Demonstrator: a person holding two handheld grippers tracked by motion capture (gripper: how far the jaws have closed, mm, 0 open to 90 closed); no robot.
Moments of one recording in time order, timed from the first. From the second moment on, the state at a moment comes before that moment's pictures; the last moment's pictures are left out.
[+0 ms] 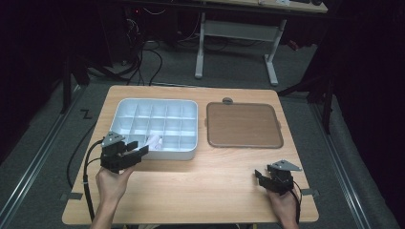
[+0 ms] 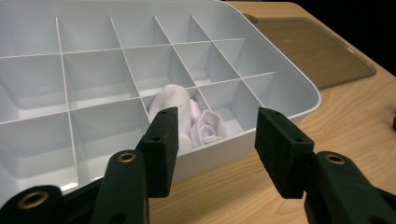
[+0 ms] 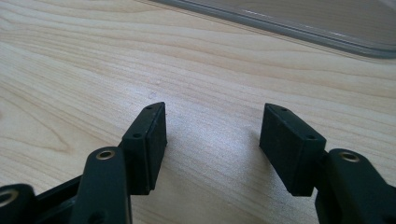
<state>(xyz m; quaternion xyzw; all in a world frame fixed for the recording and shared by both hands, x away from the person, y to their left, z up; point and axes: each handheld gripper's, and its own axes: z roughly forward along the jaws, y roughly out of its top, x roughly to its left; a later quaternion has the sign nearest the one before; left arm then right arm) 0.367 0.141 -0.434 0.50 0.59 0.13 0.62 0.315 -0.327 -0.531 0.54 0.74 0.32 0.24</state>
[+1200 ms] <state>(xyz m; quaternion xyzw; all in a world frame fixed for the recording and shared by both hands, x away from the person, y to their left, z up) 0.335 0.138 -0.451 0.50 0.58 0.12 0.63 0.315 -0.327 -0.531 0.54 0.74 0.32 0.24</state>
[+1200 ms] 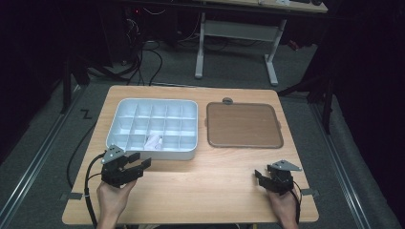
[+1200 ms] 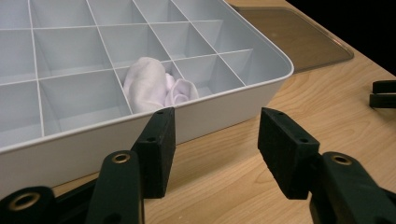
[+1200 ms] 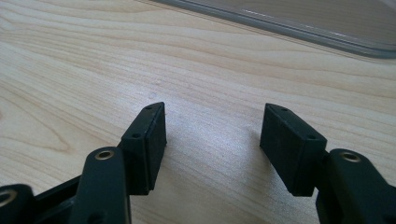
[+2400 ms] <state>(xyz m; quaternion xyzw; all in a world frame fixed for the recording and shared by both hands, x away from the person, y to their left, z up) 0.330 0.136 -0.480 0.49 0.60 0.08 0.62 0.315 -0.327 -0.531 0.54 0.74 0.32 0.24</state>
